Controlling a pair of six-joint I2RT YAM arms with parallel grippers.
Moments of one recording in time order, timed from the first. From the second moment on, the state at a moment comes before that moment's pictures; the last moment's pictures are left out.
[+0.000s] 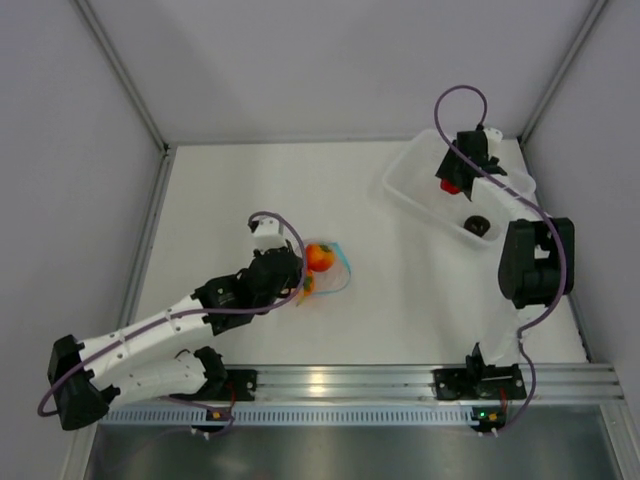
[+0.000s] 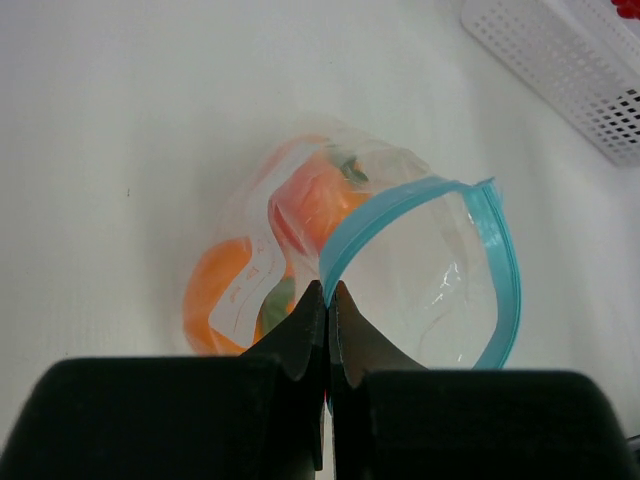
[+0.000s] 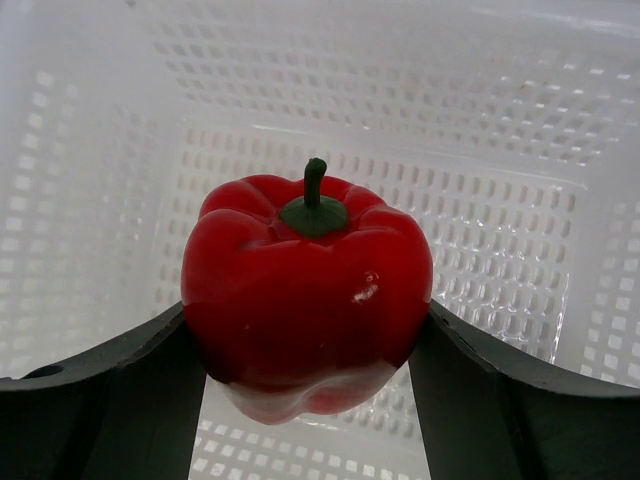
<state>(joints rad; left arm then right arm) -0.99 0.96 0.76 -0.35 -0.60 -0.76 0.08 1.81 1.39 -0.24 0.34 0.44</state>
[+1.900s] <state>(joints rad) -0.98 1.25 0.79 -0.02 -0.43 -1.05 0.93 1.17 0.81 -0.17 0.24 0.63</state>
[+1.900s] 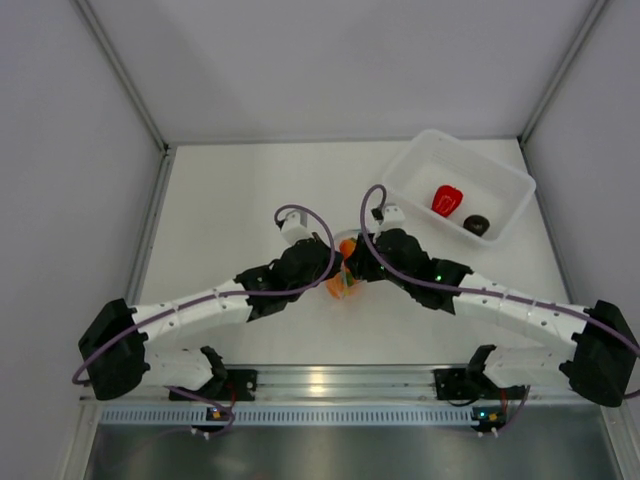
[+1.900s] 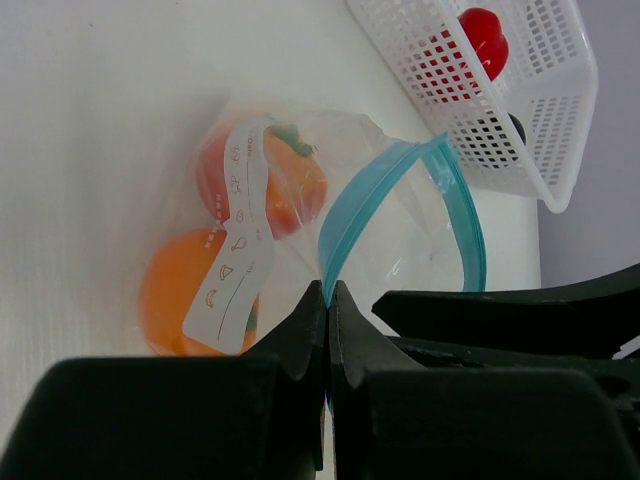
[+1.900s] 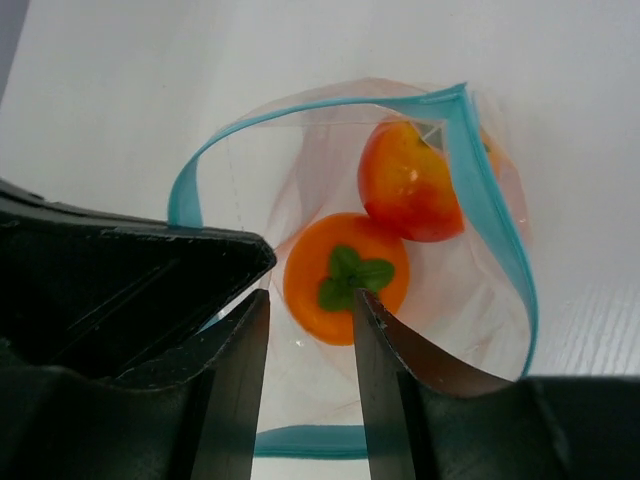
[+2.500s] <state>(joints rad) -0.97 1.30 0.76 0.01 -0.39 -1.05 0.93 1.46 0.87 -0.03 0.44 0.46</state>
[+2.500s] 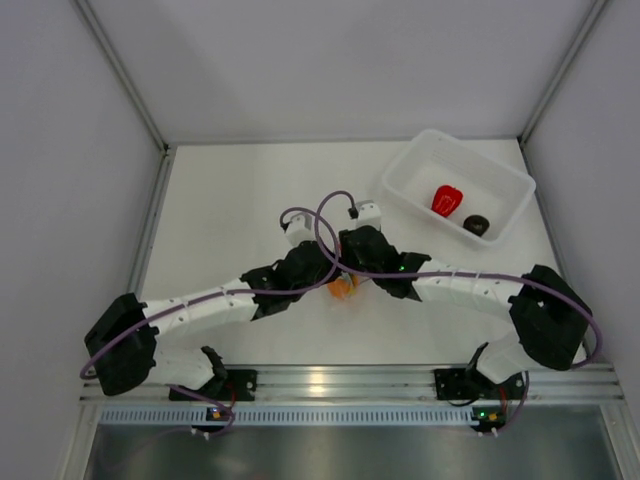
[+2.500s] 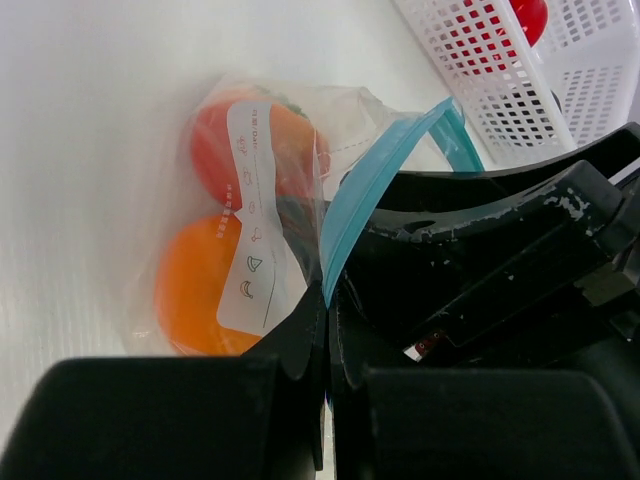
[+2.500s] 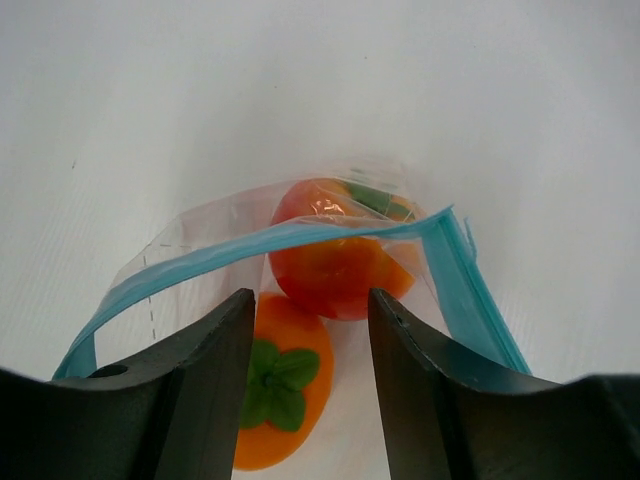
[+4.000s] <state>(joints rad) -0.80 1.20 0.65 0.03 -0.23 -0.96 0.83 1.89 1.17 0.04 0.26 0.28</state>
